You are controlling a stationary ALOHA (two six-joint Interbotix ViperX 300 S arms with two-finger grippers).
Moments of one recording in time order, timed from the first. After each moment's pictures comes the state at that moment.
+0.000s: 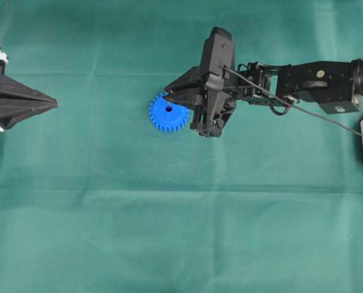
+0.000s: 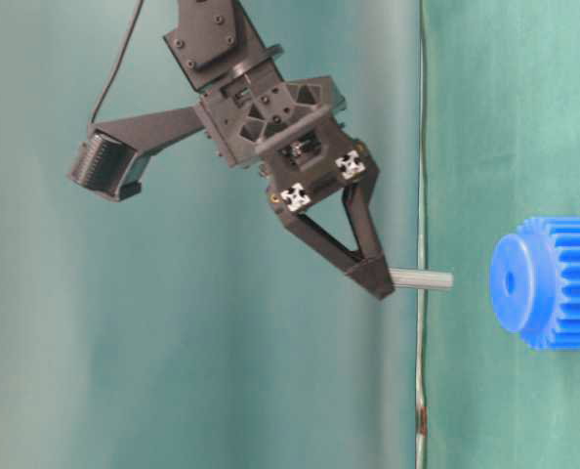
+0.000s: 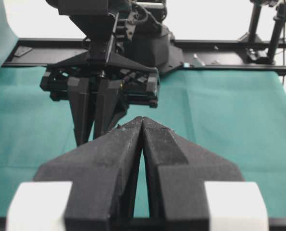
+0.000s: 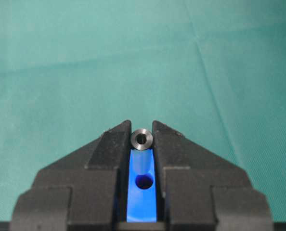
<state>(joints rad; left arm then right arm) 0.01 -0.98 1.18 0.02 -0.20 -0.01 -0.12 0.07 0.63 0.09 -0.21 -0.01</state>
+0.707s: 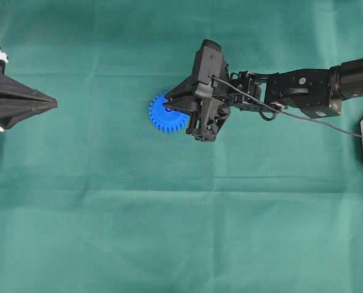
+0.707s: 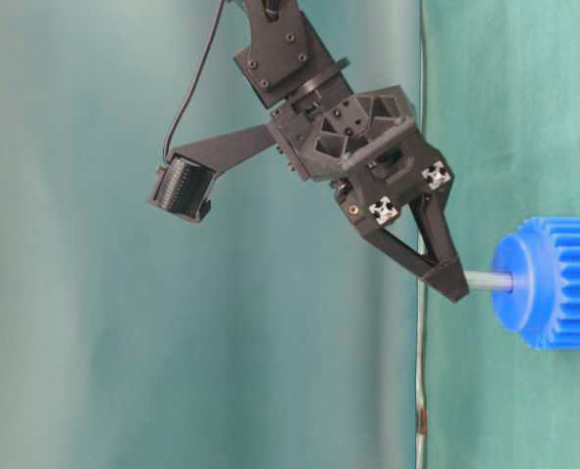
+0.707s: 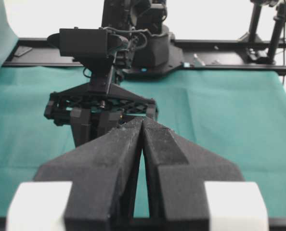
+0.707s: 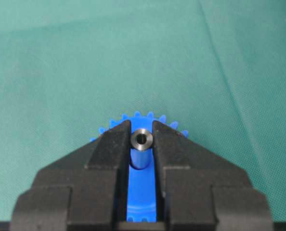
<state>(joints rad) 0.01 -0.98 1.18 0.01 -0.20 -0.01 -0.12 0.18 0.63 0.10 -0.26 -0.01</state>
